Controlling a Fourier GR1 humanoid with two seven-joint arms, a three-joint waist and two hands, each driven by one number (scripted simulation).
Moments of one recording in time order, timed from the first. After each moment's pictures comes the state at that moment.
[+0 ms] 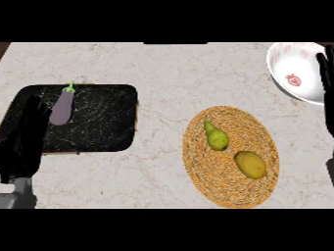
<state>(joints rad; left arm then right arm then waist) -0.05 0.28 0.04 -1.48 0.28 0.20 -0.02 -0.29 -0.43 0.01 -1.60 -0.30 -0.24 -0.10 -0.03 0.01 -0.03</state>
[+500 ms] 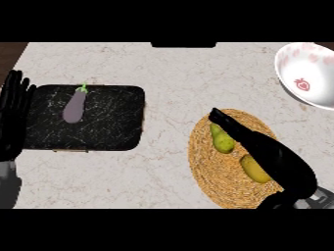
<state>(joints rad) -0.15 0.37 0.06 -1.53 0.25 0.17 -0.04 -0.20 -0.44 0.43 -1.84 -0.26 0.20 -0.26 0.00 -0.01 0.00</state>
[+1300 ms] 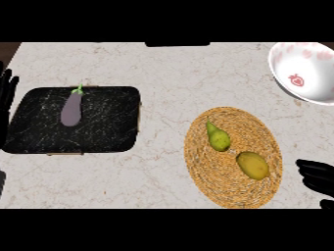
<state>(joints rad) -0.19 0.42 0.13 -1.51 0.26 0.13 -0.04 0.17 -0.92 0.12 -2.01 0.02 0.34 -0.77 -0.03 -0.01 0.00</state>
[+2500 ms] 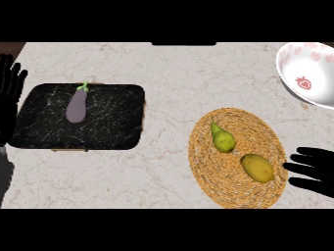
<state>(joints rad) -0.25 0.38 0.14 -1.47 0.22 0.09 -0.04 0.07 -1.07 0.15 -1.94 0.55 0.44 -0.67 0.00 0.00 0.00</state>
